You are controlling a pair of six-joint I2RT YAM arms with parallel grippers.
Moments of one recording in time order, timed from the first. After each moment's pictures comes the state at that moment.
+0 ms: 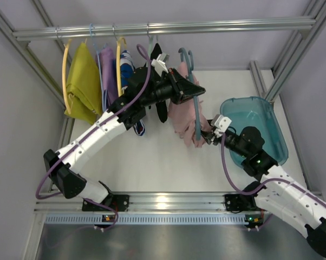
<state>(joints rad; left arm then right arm) -0.75 1.46 1.52 -0.07 0.38 -1.26 0.61 0.71 0.49 0.21 -0.31 -0.32</state>
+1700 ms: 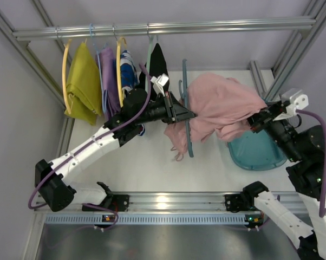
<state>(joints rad) -0.76 1.30 1.18 0.06 0.49 -1.06 0.43 0.58 1.13 -0.35 -0.18 0.00</state>
